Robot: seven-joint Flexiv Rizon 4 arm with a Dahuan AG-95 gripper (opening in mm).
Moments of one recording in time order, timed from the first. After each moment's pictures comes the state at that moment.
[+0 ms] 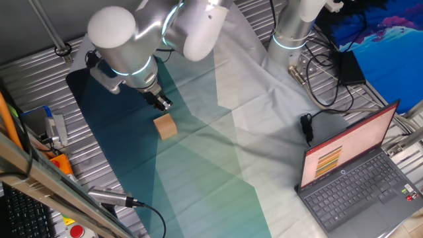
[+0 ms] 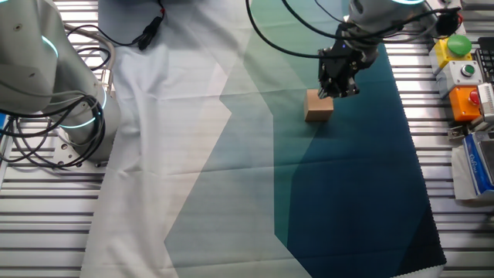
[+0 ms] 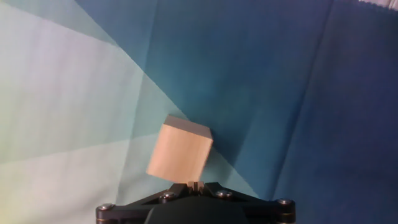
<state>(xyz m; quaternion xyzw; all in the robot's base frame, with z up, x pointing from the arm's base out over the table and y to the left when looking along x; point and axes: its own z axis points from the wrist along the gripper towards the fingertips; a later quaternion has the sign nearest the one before) 0.531 0.034 0.120 0.19 -0.98 0.02 0.08</state>
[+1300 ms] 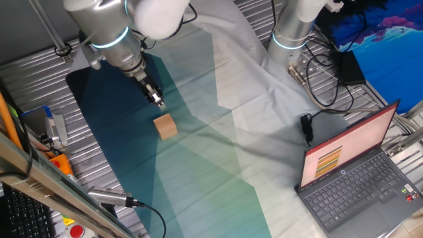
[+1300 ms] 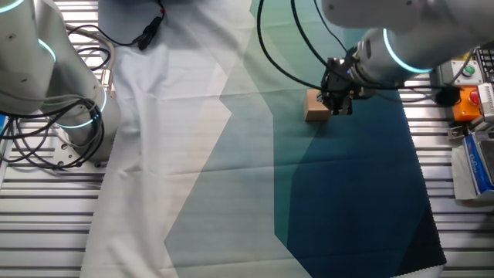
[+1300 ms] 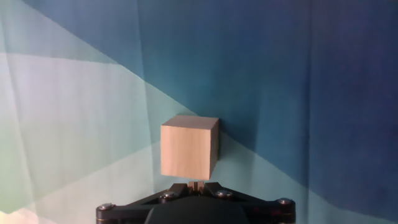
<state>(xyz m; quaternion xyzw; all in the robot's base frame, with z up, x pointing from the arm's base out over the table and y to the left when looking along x) 0.526 0.030 0.121 0.03 -0.99 -0.13 0.10</state>
